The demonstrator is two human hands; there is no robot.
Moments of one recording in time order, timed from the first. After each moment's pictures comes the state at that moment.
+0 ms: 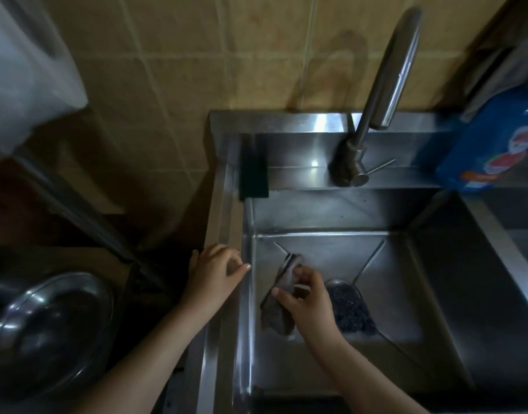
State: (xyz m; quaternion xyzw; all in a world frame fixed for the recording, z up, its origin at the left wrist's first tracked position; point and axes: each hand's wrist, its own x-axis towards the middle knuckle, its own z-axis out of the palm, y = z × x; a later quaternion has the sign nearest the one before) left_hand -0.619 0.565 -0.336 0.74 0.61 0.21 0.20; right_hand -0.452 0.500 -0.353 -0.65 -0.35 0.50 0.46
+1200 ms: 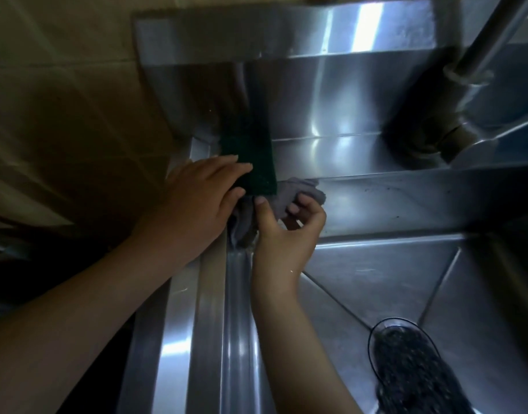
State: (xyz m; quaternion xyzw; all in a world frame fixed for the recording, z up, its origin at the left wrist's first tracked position) left_hand -0.598 0.765 -0.392 0.85 0.50 0.12 0.09; right_hand -0.509 0.721 -0.444 -0.59 -0.11 0.34 0.72
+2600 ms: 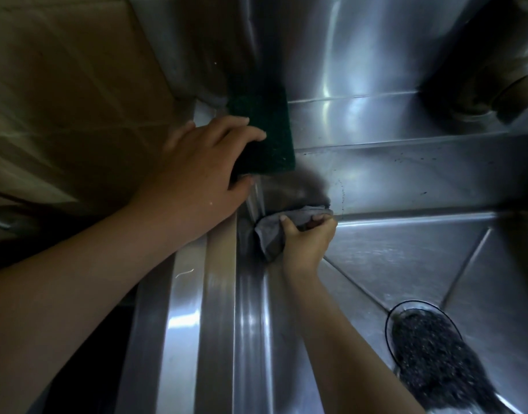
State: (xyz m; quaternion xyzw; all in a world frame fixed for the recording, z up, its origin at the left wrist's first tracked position) left_hand -0.600 0.763 -0.387 0.87 0.49 0.09 0.06; right_hand -0.481 0.729 -0.566 -0.76 -0.17 0.30 0.55
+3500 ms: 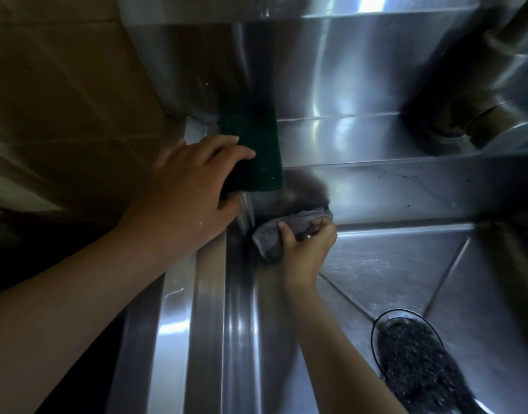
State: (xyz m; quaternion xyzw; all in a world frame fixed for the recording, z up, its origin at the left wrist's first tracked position) left_hand -0.600 0.763 -0.387 0.87 0.49 0.10 0.06; right_hand -0.466 0.724 -0.560 -0.73 -0.25 0.23 0.59
